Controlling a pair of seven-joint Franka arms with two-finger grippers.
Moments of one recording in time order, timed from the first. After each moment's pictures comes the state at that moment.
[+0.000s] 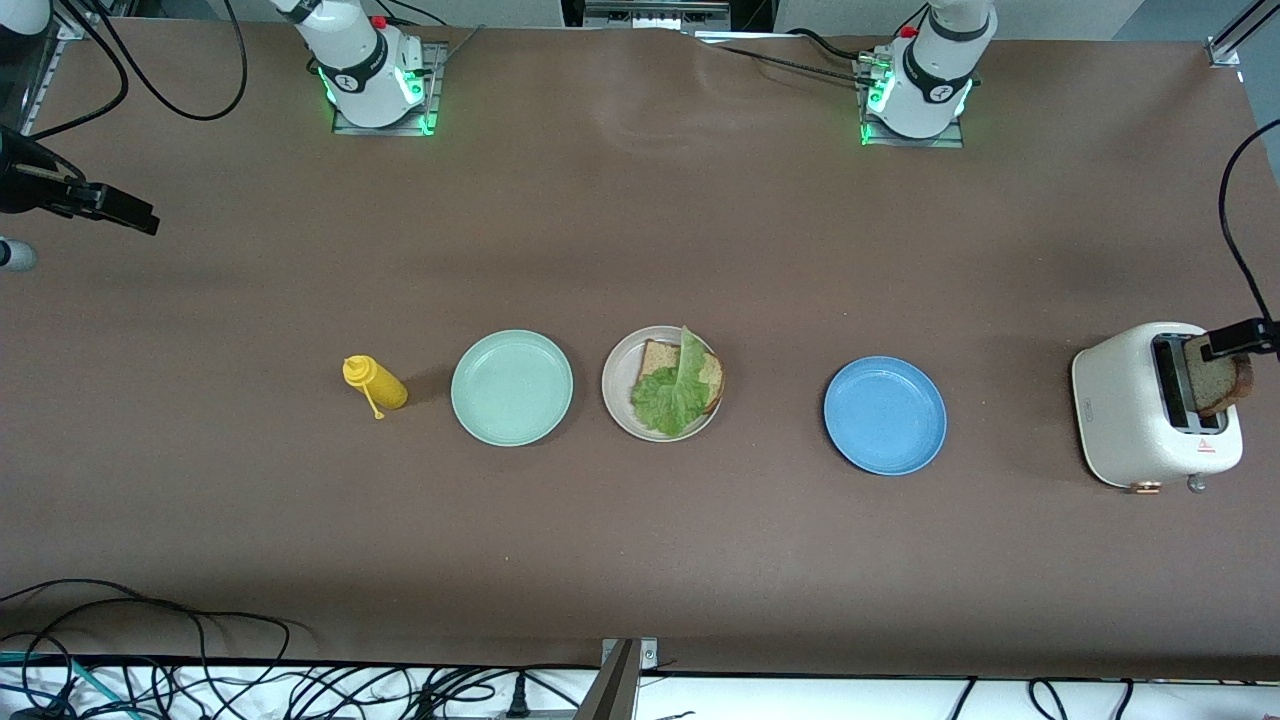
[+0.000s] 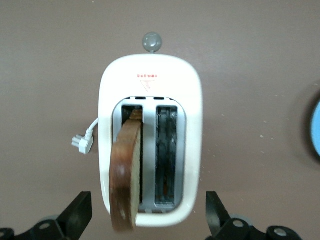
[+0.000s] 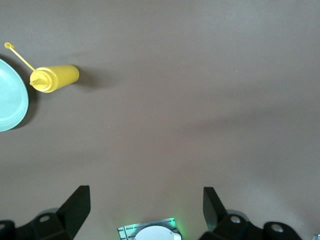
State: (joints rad) left arm 0.47 0.39 -0.08 -1.61 0.08 1.96 0.36; right arm -0.06 -0.02 -0.02 -1.71 -0.08 1.52 0.10
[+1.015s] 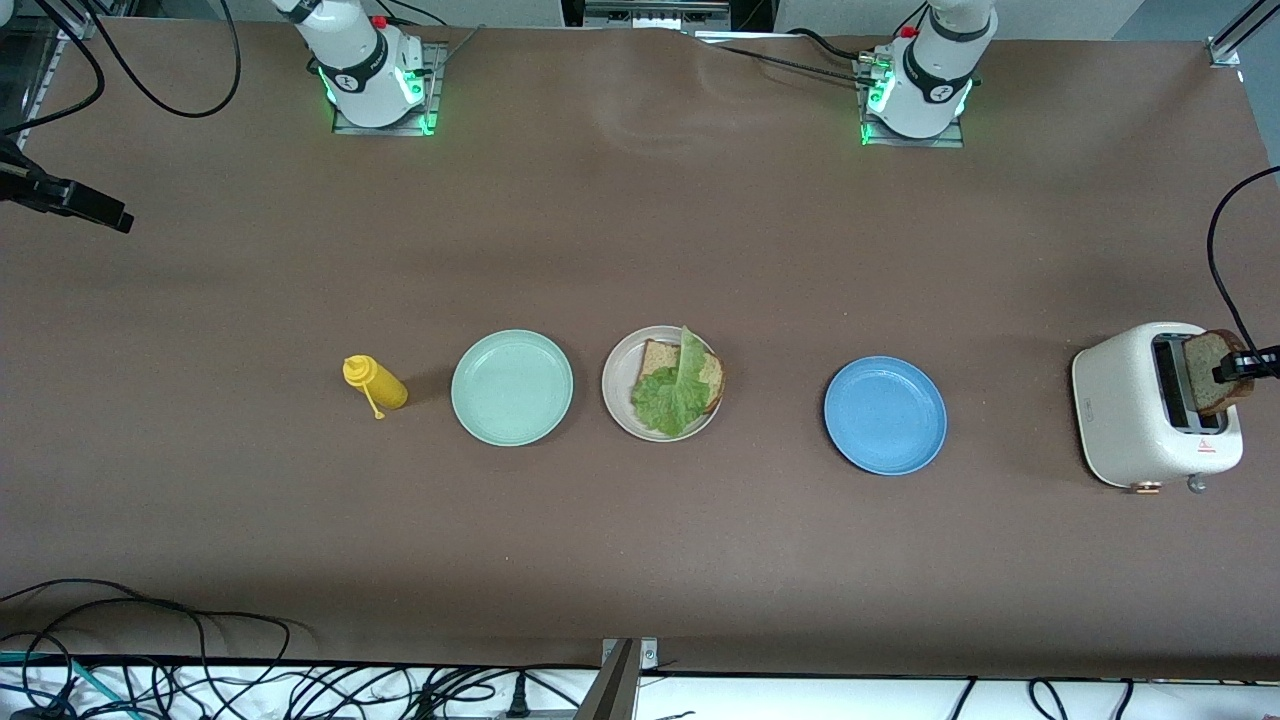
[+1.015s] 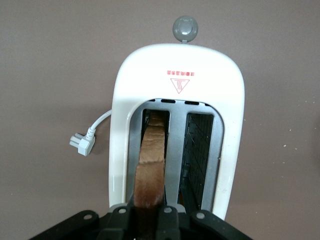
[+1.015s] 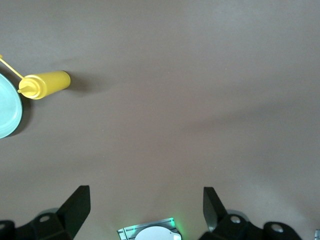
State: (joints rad) left arm 0.51 0.48 -0.08 -1.54 0.08 1.93 0.34; right arm -0.06 -0.02 -0.07 -1.70 -0.08 1.51 0.10
